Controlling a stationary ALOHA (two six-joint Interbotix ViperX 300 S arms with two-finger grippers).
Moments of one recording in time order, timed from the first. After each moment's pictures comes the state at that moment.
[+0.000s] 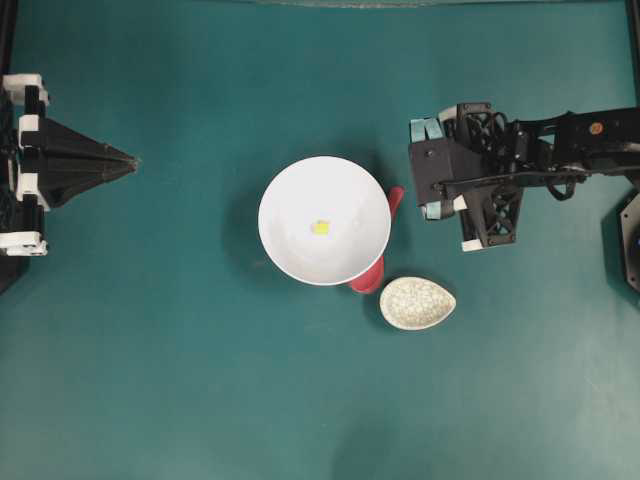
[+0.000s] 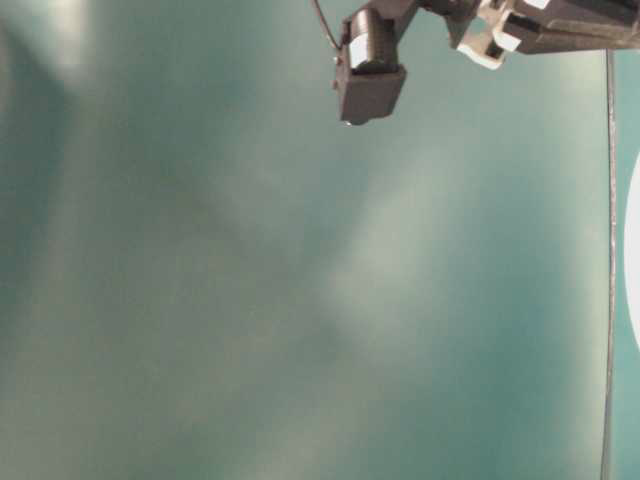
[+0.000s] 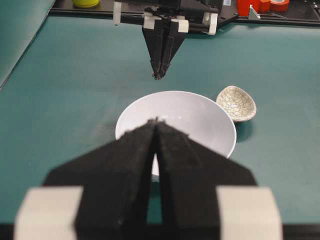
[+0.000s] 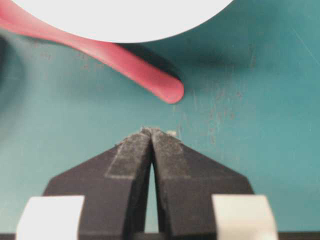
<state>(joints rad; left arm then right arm) 0.10 -0.94 1.18 0.02 -0.10 0.00 -0.18 -0.15 0.79 0.04 0.38 -0.37</state>
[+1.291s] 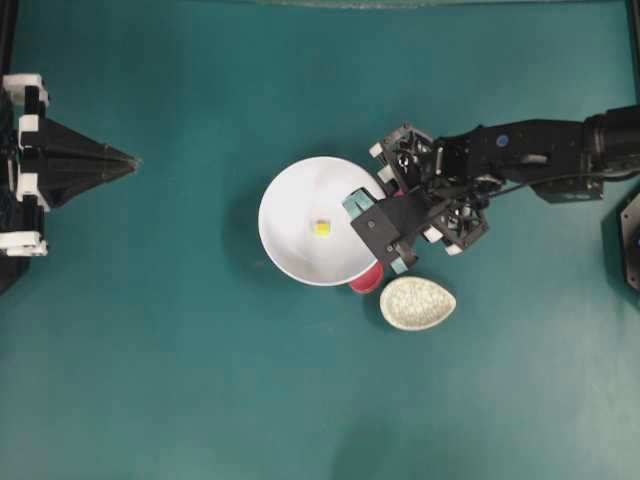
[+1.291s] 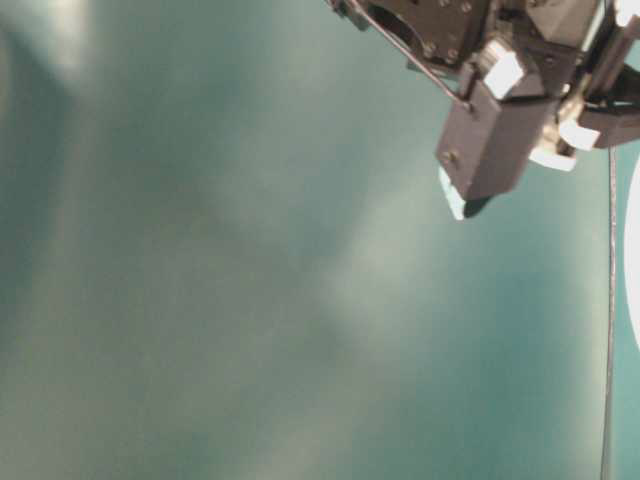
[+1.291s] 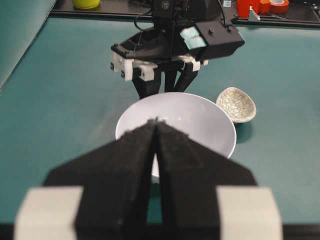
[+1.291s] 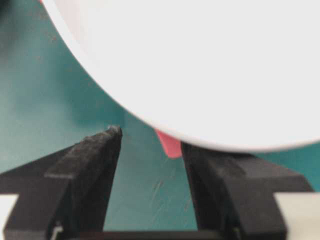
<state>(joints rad) 0.10 -0.94 1.18 0.02 -0.10 0.00 -0.14 0.12 0.57 0.00 0.53 -0.81</state>
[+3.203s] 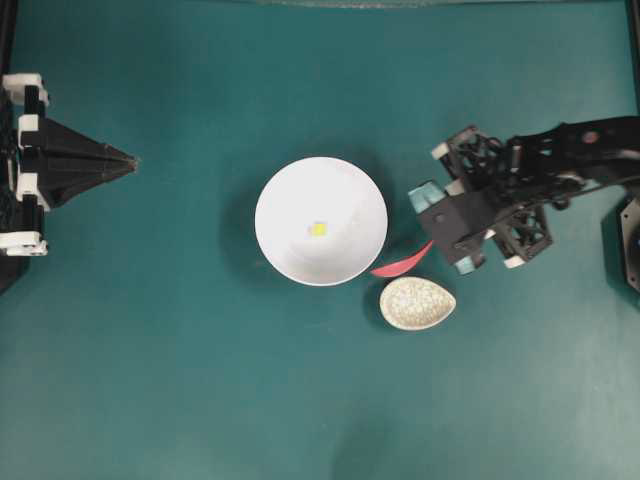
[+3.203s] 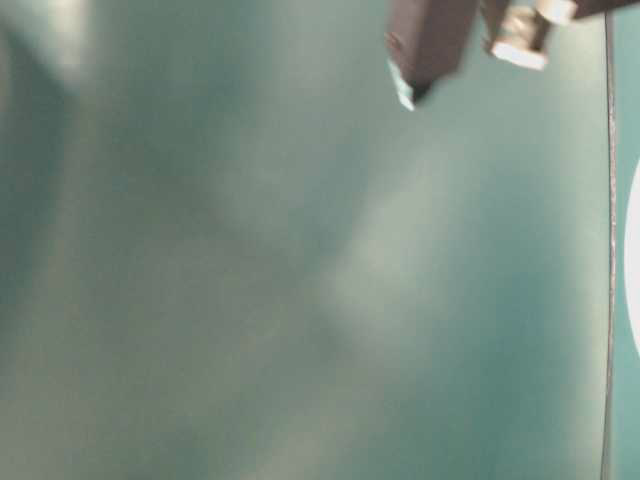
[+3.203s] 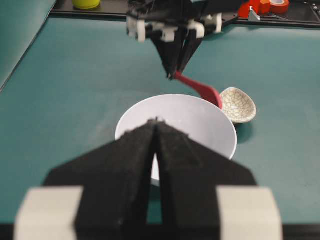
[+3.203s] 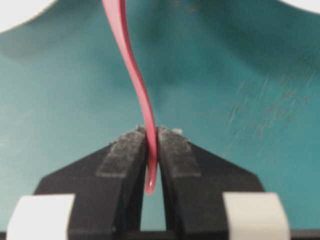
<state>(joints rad) 0.10 -0.94 1.18 0.02 -0.10 0.00 -0.14 -0.17 0.80 0.13 0.57 -0.78</state>
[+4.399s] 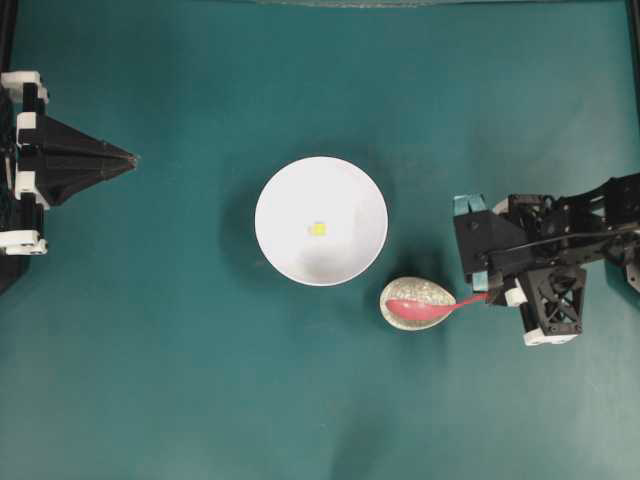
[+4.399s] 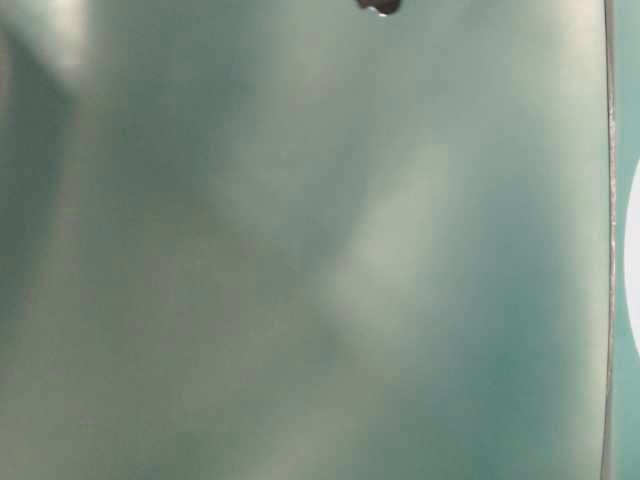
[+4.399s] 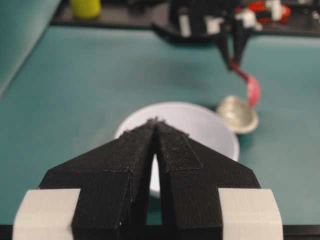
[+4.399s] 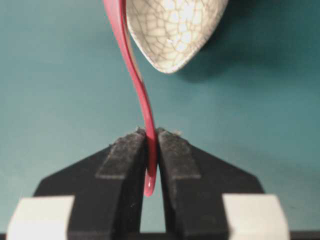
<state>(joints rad) 0.10 -0.94 1.18 0.02 -0.13 0.00 0.07 -0.28 0.90 0.37 0.58 -0.26</state>
